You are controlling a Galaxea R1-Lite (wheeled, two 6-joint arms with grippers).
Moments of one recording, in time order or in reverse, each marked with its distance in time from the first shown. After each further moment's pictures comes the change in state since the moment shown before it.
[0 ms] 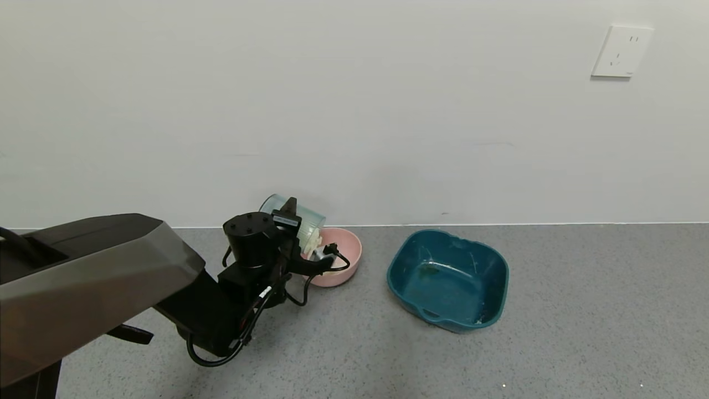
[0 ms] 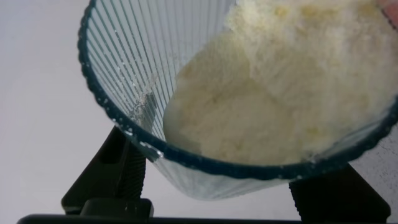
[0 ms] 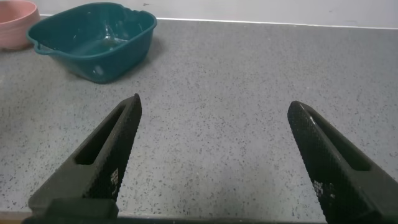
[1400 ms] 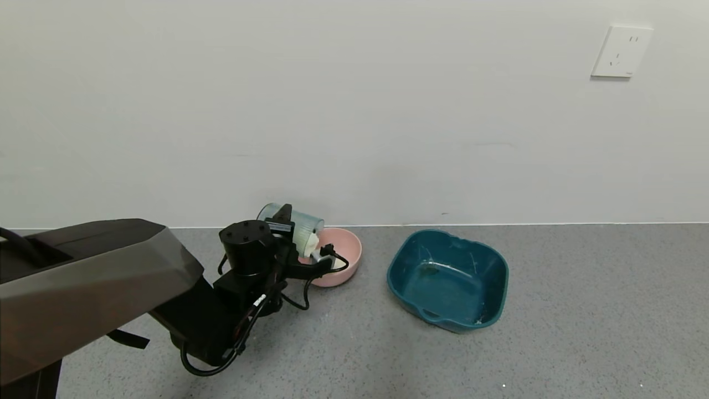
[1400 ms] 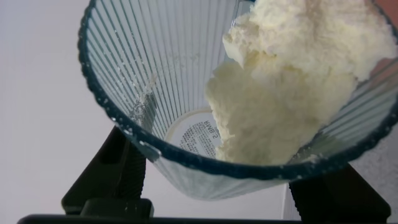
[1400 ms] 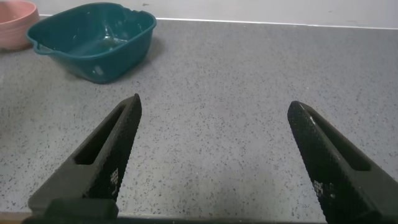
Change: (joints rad) left arm 0.010 0.003 0.056 -0.030 -0.028 -0.203; right arm 0.000 0.000 0.000 0.000 0.000 0.000
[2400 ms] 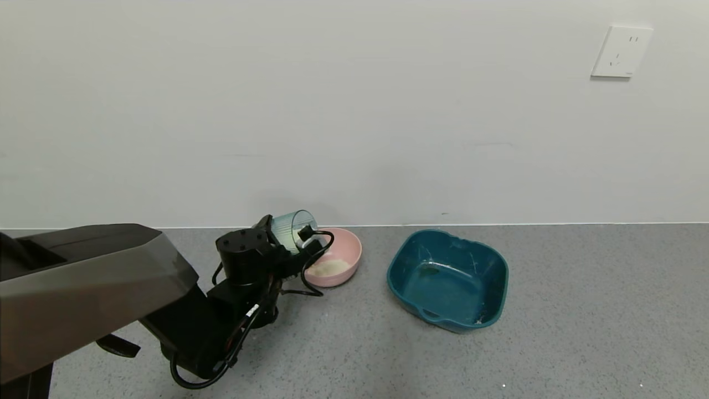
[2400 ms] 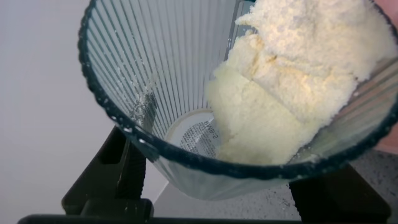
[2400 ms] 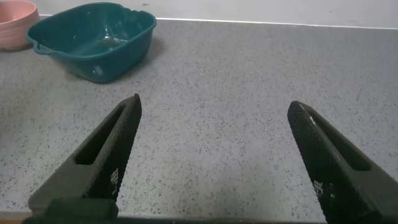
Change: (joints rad) left arm 0.002 -0.019 0.072 0.000 0.046 -0.650; right arm 0.000 0.000 0.000 0.000 -0.001 0.000
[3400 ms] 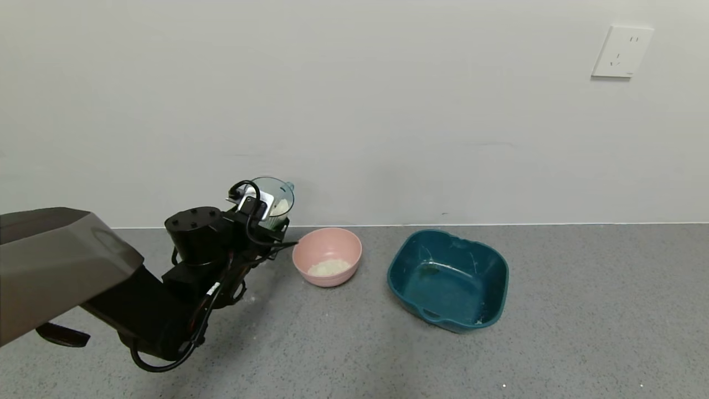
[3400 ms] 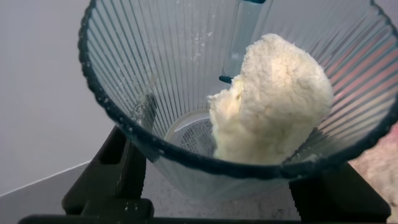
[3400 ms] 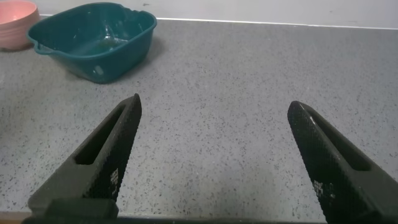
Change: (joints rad) left arm 0.123 -0.097 -0.002 0.019 -0.282 -0.672; right arm 0.000 0.000 0.000 0.000 0.000 0.000
